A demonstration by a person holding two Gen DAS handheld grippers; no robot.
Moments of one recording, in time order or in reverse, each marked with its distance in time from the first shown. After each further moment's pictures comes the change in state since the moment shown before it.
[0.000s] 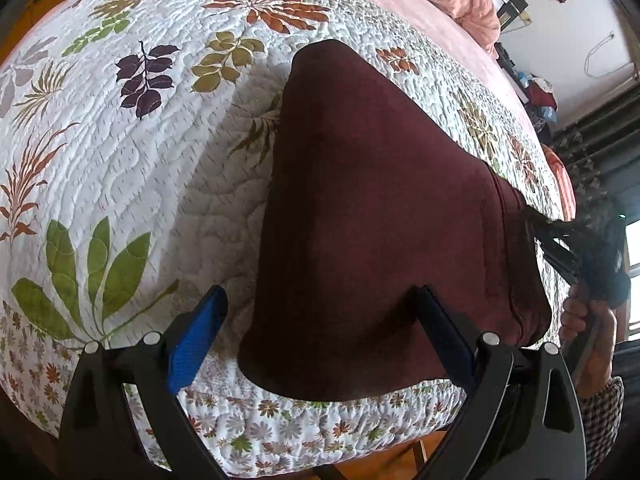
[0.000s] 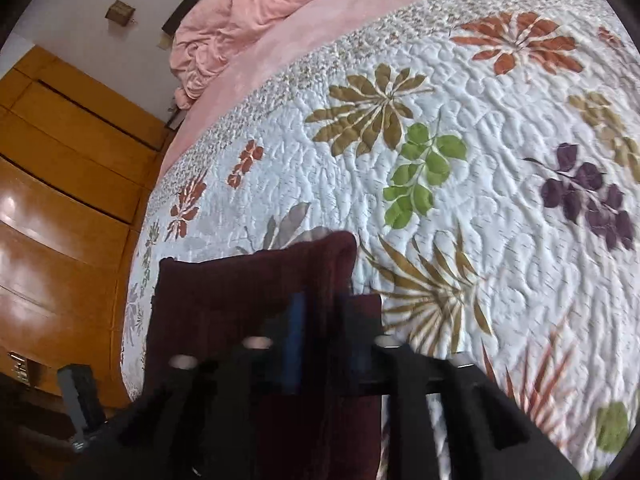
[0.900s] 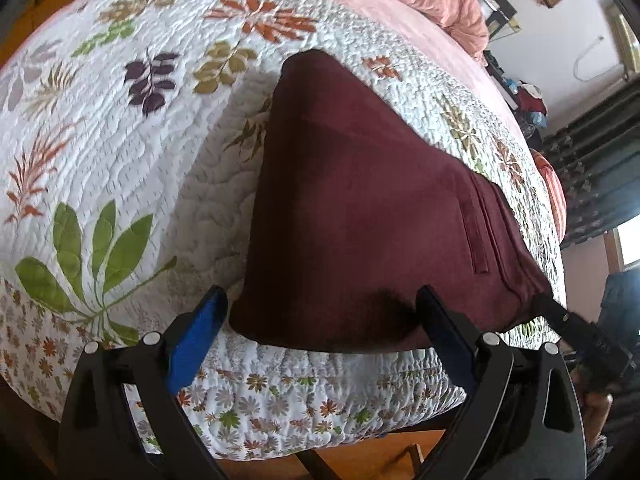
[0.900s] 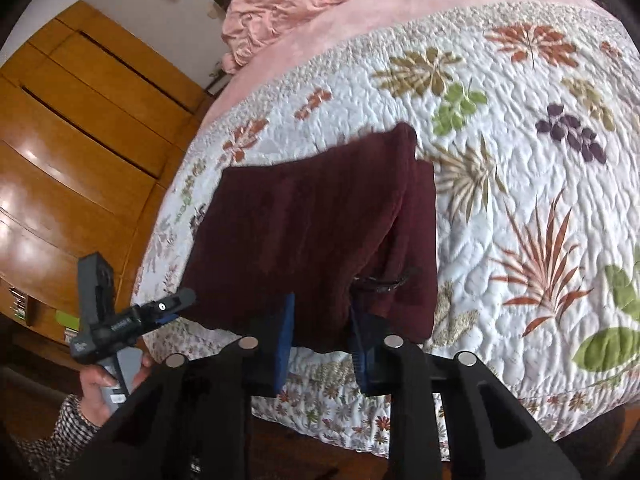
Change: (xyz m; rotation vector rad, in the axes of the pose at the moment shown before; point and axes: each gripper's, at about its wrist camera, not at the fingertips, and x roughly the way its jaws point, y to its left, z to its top) left arm -0.020 -0.010 -0.021 0.019 -0.058 -0.023; right arm -0.063 0.040 -0.105 -0.152 0.043 0.045
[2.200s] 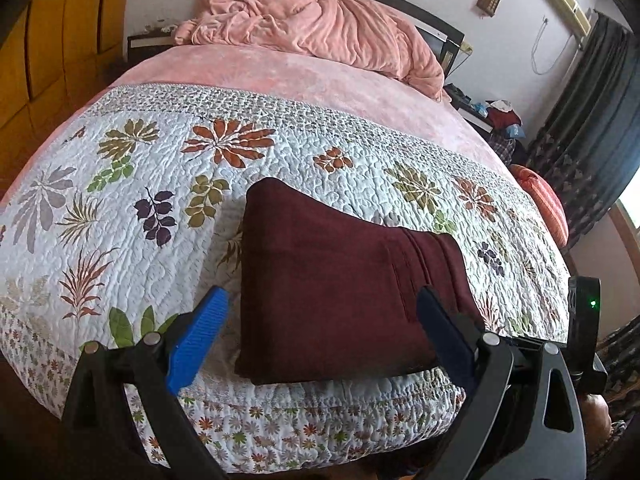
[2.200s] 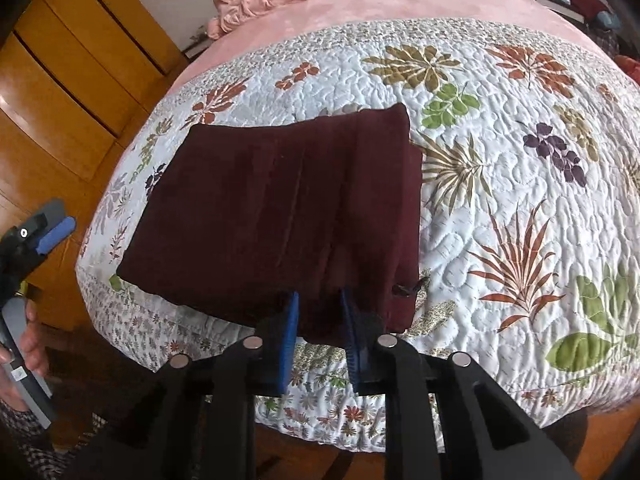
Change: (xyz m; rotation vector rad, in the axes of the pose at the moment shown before) left arm -0.083 -0.059 0.005 0.189 -0.283 0.059; right arm 0.025 0.019 -0.019 -0.109 0.066 -0.212
